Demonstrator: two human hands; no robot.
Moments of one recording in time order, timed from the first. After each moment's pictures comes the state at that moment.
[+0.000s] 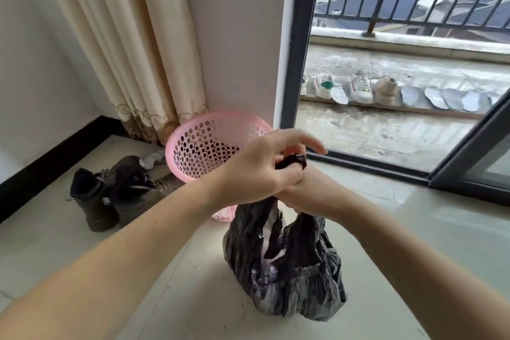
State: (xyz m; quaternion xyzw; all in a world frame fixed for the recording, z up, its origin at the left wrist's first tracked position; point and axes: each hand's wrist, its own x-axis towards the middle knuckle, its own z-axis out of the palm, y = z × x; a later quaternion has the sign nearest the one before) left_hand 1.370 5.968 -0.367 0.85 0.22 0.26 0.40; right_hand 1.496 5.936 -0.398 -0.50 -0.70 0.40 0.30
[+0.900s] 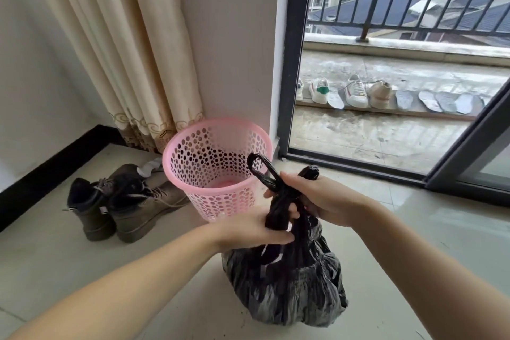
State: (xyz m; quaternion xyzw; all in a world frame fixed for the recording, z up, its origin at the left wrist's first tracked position) left_hand 1.370 5.973 -0.466 0.74 0.30 0.04 0.60; right_hand 1.532 5.945 -0.436 -0.49 -0.47 0.66 0.32
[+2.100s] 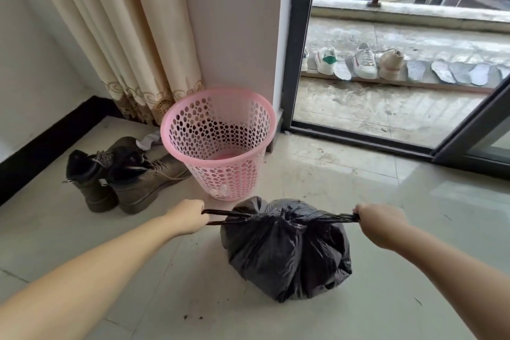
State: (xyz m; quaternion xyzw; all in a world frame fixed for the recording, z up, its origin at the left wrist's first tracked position) left_hand 1.271 6.026 -0.574 0.75 0.60 -0.16 0.22; right_hand 1.627 5.896 -0.563 -0.77 -0.61 0.07 -0.18
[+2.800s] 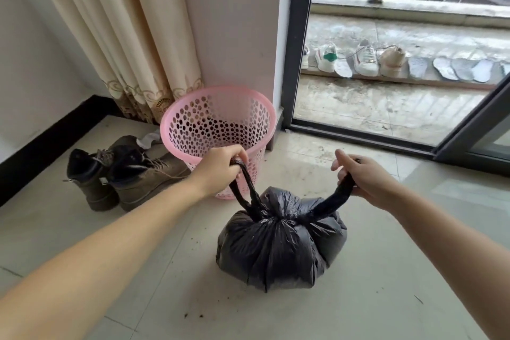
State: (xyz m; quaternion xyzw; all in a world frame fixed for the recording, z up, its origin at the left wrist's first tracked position) left_hand 1.334 6.028 -0.493 0.82 0.47 0.17 0.29; right_hand 1.609 5.944 -0.510 -0.70 -0.36 0.49 0.38
